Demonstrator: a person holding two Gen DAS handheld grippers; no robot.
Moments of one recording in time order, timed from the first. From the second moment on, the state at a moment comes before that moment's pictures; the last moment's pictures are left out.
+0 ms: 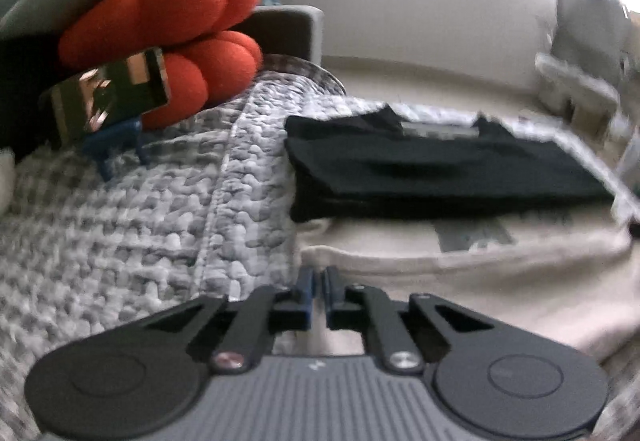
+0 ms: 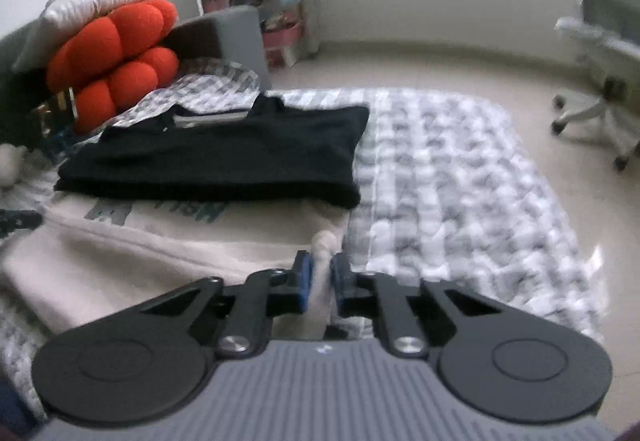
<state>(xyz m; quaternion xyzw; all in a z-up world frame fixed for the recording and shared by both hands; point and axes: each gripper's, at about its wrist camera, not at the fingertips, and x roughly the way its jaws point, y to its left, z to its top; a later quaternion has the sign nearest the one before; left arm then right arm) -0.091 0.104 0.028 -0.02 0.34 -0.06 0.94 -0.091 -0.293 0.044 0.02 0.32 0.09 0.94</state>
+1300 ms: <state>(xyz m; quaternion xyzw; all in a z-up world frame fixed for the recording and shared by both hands) -0.090 0.153 0.023 -0.19 0.33 -0.03 0.92 -0.094 -0.308 0.046 0.07 0.30 0.05 0.95</state>
